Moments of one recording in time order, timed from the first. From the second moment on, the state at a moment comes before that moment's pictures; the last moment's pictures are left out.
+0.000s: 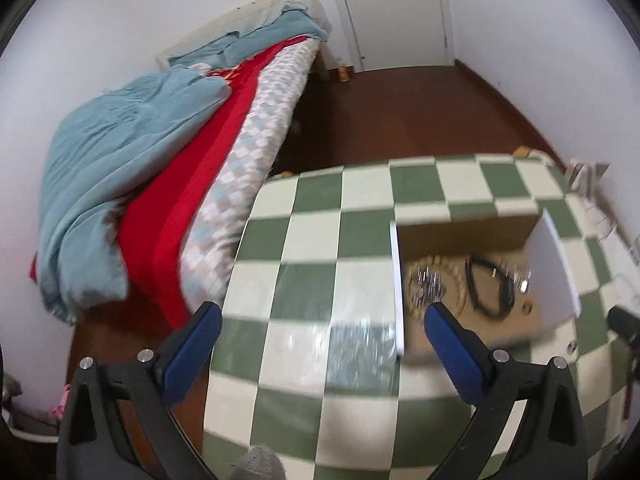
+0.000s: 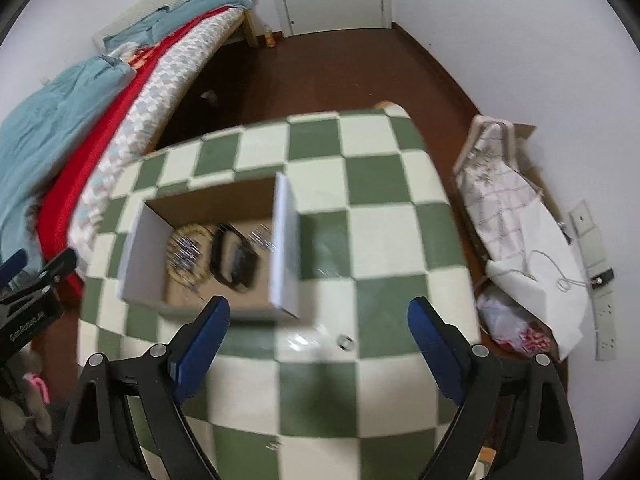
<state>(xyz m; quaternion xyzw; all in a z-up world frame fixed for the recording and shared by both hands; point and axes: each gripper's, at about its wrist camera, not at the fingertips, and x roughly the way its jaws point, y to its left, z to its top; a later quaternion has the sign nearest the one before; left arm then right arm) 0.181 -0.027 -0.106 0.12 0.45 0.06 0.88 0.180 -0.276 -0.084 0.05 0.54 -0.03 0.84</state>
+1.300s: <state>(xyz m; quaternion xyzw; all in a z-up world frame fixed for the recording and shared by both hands) 0.092 -0.126 -0.209 0.09 0.53 -0.08 0.84 0.120 -0.334 -0.138 0.09 0.53 -0.05 0.84</state>
